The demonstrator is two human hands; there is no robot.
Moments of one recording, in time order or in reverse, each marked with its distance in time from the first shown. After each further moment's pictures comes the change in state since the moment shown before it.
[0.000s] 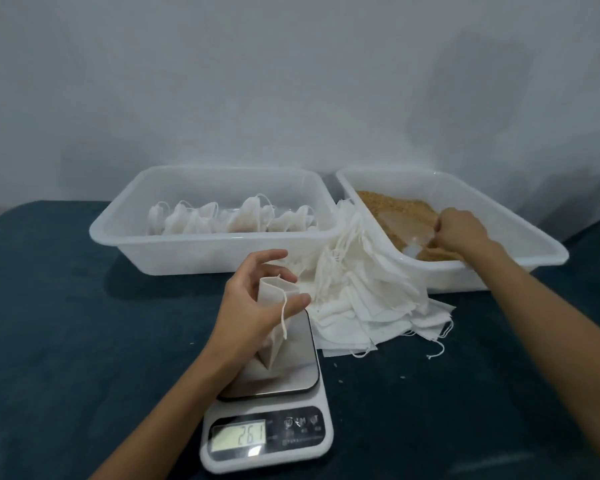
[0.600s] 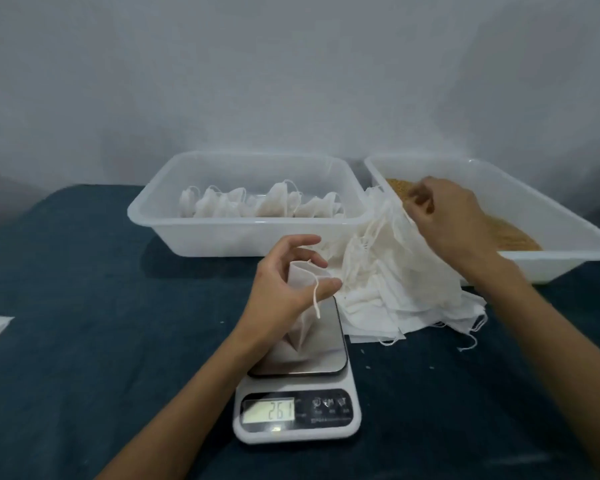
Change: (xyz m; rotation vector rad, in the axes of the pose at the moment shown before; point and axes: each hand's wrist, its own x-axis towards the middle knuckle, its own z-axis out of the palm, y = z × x) left_hand -0.001 0.002 -0.002 -0.002 -0.013 0.025; right_hand -0.097 -0.095 -0.018 0.322 0.350 -0.405
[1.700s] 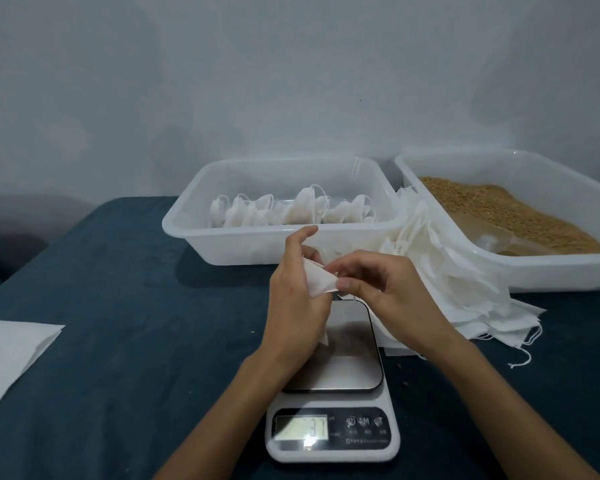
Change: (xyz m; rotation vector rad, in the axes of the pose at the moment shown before) left_hand 0.006 -0.008 -0.003 0.395 0.203 0.230; right_hand -0.083 -0.100 0.044 0.939 -0.333 -0.115
